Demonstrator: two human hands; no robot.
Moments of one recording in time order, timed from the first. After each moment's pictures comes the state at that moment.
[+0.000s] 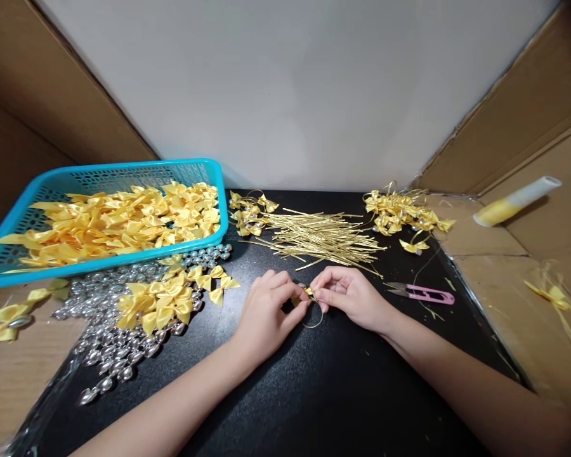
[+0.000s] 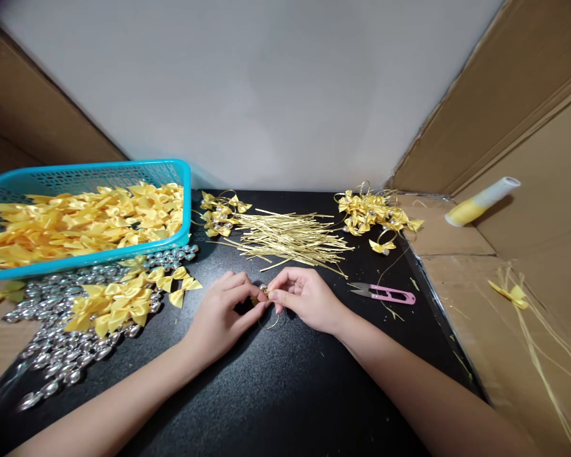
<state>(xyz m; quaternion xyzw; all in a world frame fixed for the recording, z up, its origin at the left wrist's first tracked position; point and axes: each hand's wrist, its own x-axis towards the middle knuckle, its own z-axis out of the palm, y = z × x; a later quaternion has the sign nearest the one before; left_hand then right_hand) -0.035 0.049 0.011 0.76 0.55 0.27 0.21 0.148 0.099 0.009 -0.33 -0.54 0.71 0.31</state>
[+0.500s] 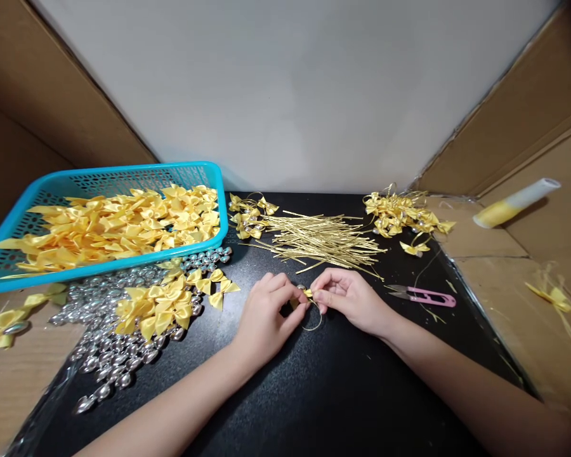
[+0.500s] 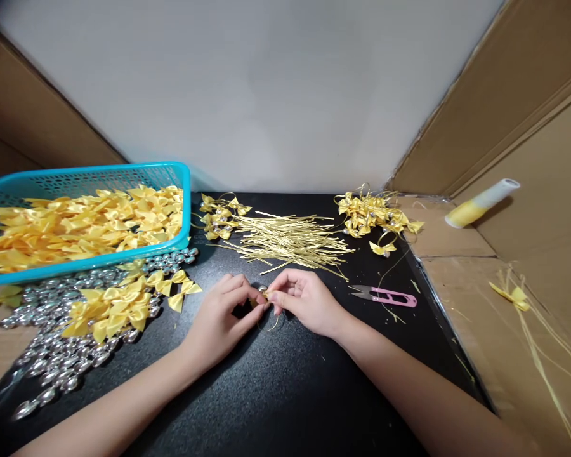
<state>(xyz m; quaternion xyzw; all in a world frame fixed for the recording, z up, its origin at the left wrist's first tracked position) -0.036 0.050 0.010 0.75 0.54 0.30 0.22 0.145 0.099 0.009 -0.34 -0.53 0.71 0.31</state>
